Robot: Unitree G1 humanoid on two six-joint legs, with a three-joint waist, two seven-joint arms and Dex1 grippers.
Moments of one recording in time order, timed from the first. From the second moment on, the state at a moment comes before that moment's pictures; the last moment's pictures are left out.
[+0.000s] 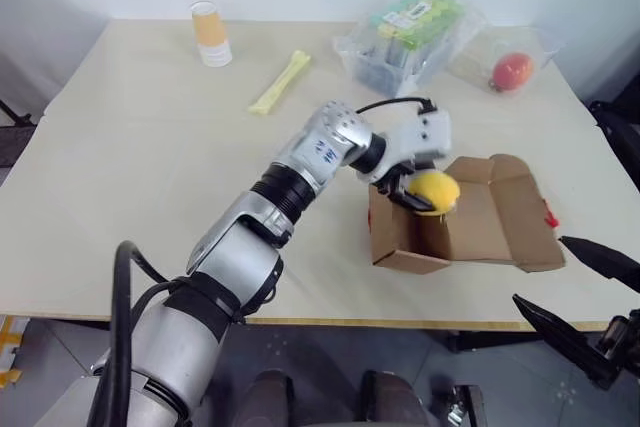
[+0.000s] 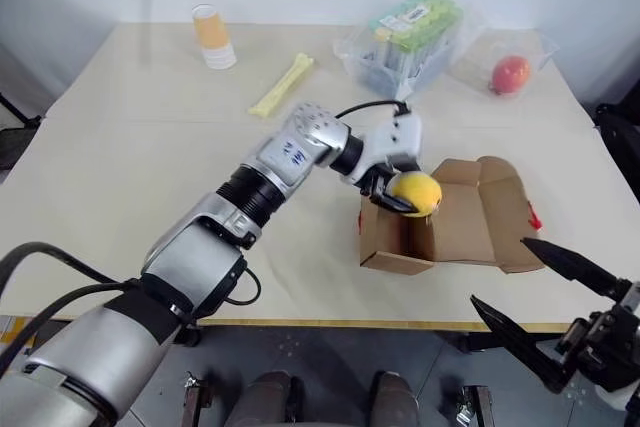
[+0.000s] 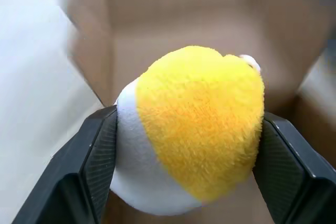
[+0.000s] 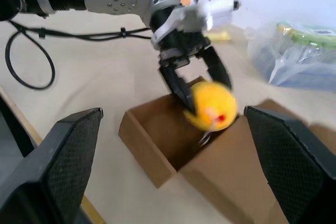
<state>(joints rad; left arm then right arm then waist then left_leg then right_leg) -1.37 0.04 -0.28 0.92 -0.08 0.22 -1.13 0.57 -0.55 -0.89 -0.83 0.93 0.28 0.96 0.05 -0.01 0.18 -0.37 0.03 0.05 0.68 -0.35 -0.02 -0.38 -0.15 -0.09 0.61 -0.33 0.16</state>
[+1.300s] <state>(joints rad) -0.19 0.70 0.43 0.03 -0.44 0.40 -0.78 0.01 -0.69 -0.32 -0.45 0.78 0.19 1.10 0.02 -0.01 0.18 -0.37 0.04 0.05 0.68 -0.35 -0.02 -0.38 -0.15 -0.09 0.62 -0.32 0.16</state>
